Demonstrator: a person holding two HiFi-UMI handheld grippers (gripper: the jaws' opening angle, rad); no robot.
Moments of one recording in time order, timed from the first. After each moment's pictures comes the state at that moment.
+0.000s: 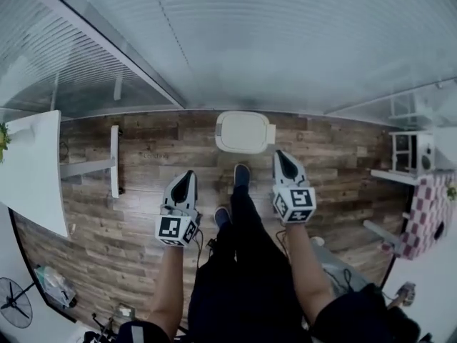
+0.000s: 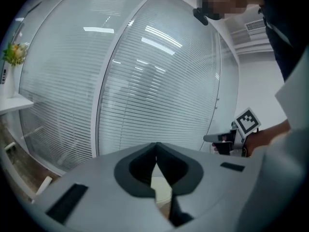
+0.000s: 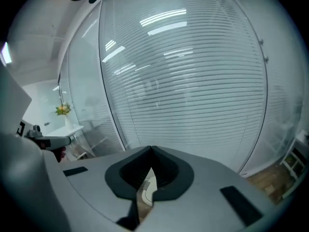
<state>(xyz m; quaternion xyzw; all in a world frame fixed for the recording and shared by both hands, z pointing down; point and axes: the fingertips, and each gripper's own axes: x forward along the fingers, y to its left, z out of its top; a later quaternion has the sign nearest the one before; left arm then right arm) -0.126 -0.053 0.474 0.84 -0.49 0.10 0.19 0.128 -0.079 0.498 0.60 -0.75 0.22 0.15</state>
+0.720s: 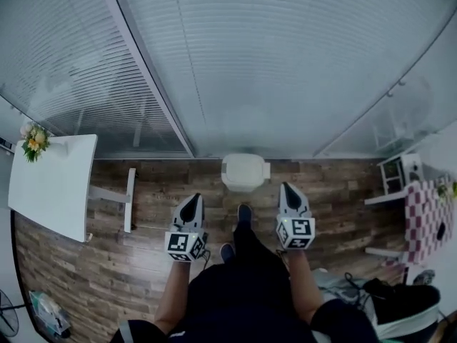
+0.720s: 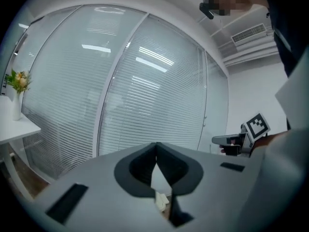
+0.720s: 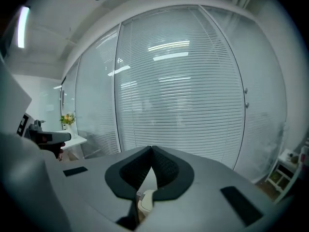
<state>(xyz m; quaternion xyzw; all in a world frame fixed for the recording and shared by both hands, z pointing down) -0.136 0.005 0.355 0.86 -0.49 0.03 0.13 0.138 0.010 0.363 0.66 -0.74 0.12 0.10</state>
